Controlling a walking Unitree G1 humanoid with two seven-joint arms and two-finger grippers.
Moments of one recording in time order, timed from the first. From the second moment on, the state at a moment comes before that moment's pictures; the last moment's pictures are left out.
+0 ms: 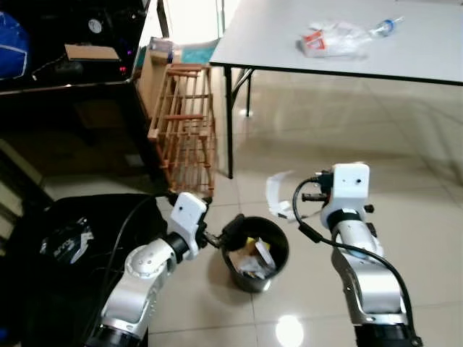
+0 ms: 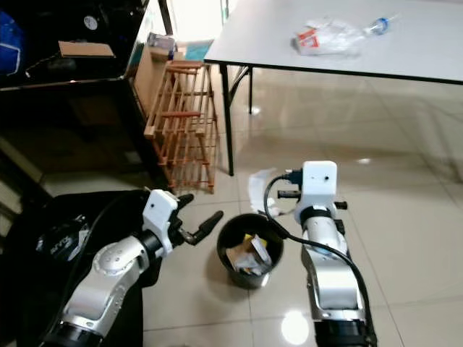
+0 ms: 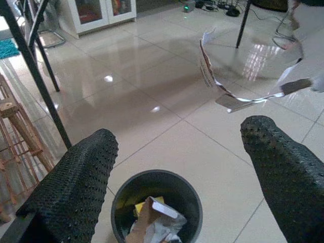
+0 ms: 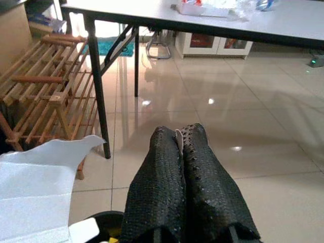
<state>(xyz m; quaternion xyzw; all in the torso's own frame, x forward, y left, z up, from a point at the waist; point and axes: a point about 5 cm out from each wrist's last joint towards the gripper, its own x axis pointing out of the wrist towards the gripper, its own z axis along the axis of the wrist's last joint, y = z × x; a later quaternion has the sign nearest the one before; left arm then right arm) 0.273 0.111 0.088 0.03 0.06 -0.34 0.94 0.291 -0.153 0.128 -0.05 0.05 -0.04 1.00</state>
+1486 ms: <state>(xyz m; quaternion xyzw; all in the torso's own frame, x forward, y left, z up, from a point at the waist) 0.265 0.117 0.078 0.03 0.08 -0.35 0.93 0.291 -0.146 0.123 -0.04 0.06 -0.02 1.00</state>
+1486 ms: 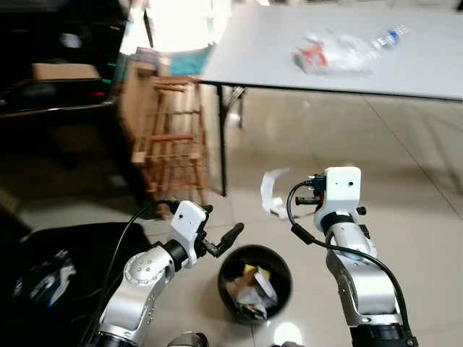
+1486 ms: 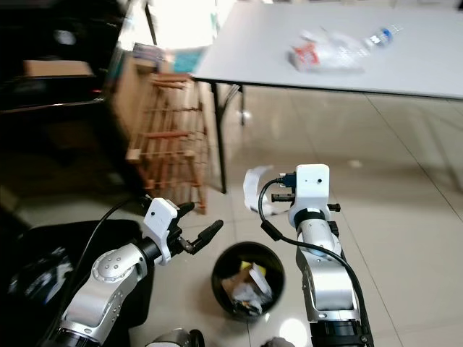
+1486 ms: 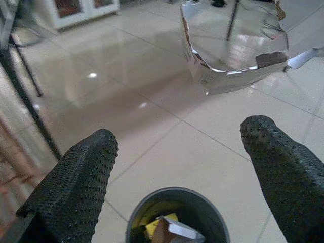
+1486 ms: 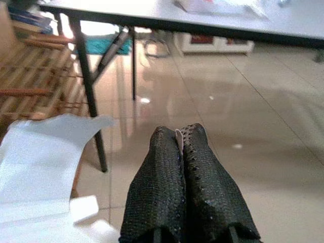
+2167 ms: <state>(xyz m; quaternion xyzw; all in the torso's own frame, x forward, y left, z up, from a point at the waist) 0.266 0.116 0.077 0.04 0.08 -0.36 0.93 0.291 -0.147 0.121 -0.04 0.06 -0.02 1.00</state>
